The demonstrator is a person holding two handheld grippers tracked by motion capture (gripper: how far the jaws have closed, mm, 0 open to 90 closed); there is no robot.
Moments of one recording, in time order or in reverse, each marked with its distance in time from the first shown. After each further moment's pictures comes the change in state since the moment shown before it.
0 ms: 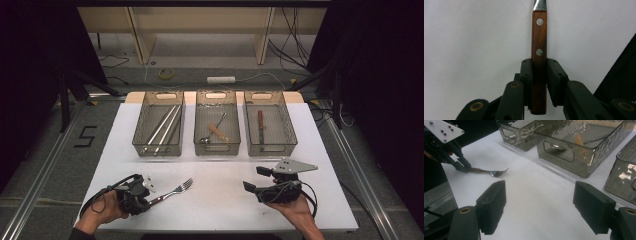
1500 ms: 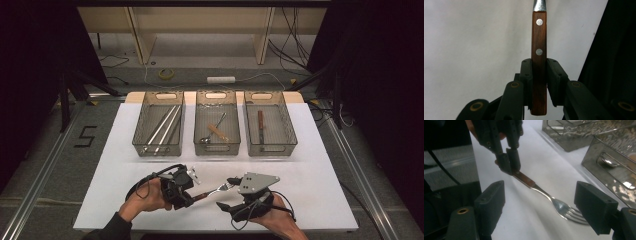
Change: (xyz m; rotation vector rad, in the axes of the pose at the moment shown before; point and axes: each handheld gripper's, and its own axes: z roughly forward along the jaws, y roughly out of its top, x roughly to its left) left arm -0.046 0.112 -0.005 -0.073 -0.162 0.124; right arm 0.064 0.009 0.040 0.097 0.126 -0.350
